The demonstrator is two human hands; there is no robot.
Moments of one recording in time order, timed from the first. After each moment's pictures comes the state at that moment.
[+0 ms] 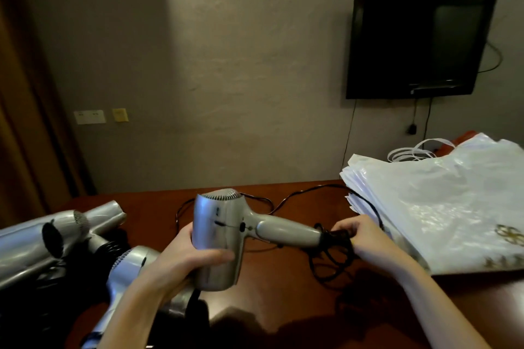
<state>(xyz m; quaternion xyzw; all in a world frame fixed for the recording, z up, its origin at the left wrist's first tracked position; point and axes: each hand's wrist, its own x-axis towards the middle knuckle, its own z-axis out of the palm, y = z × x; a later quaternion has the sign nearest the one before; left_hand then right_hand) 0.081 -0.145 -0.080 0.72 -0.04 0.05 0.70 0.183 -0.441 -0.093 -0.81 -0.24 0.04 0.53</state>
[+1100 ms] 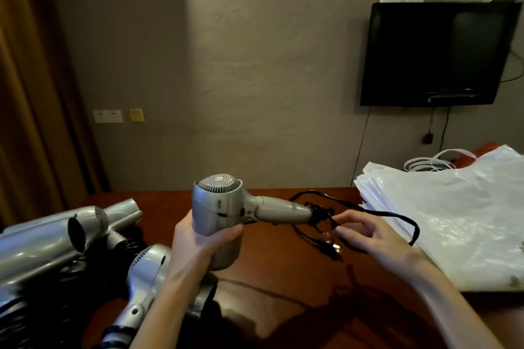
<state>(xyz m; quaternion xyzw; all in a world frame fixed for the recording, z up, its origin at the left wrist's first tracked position) 0.084 -0.150 -0.084 0.68 0.01 0.27 0.68 0.174 -0.431 -0.076 -0.76 -0.25 0.08 0.60</state>
